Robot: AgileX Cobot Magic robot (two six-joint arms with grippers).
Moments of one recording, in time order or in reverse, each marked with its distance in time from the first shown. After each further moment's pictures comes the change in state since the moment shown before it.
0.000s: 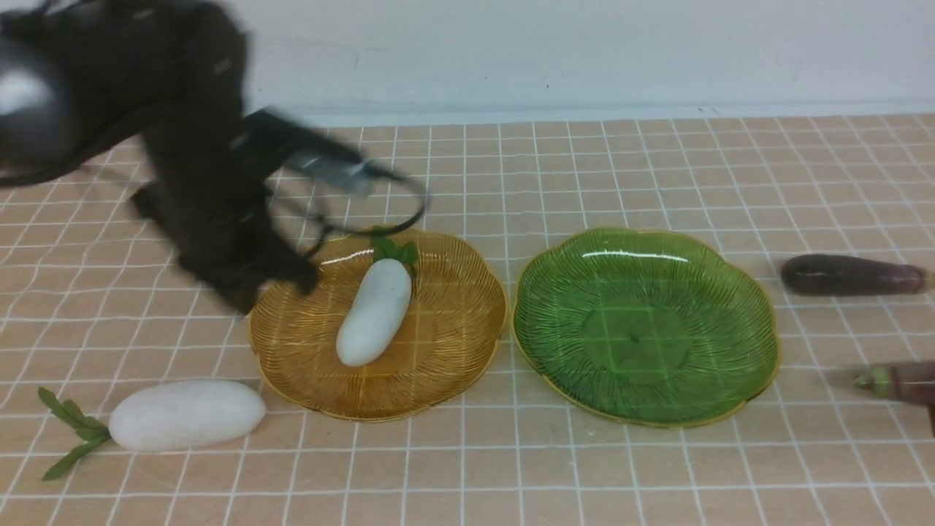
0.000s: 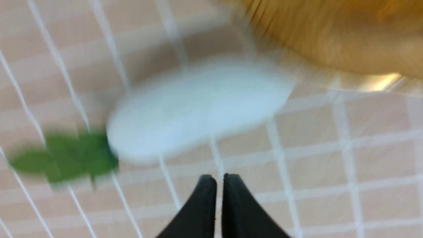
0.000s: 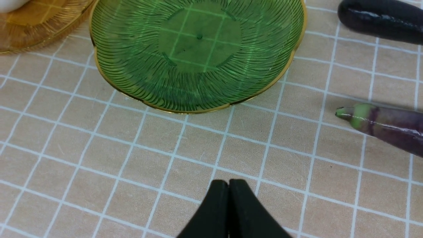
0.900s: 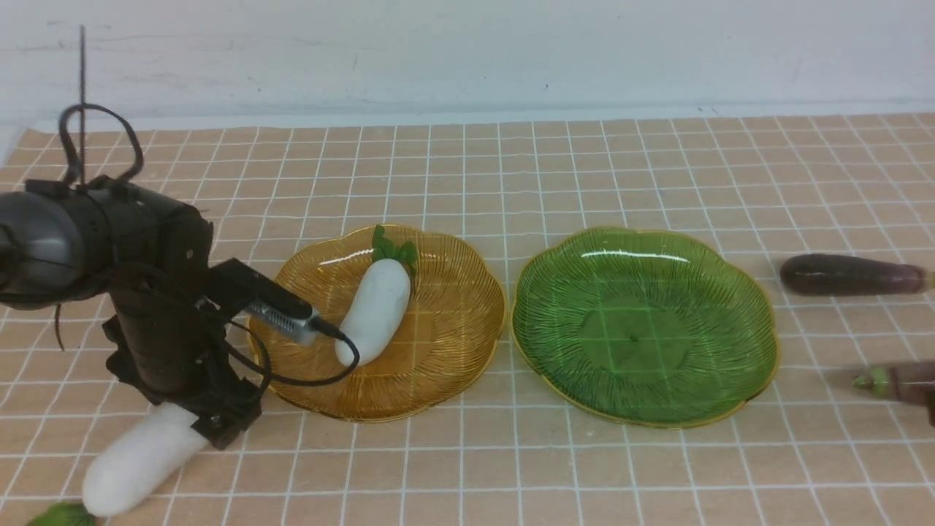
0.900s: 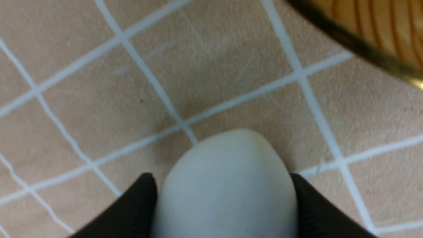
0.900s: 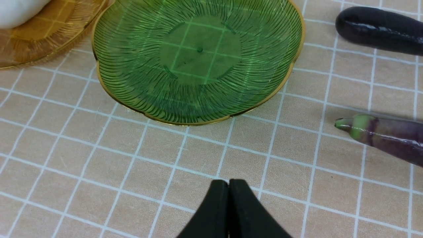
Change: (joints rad) right arm 0.000 0.000 0.000 0.015 -0.024 0.000; left arm 0.025 0.183 0.168 0.100 -0.290 0.166
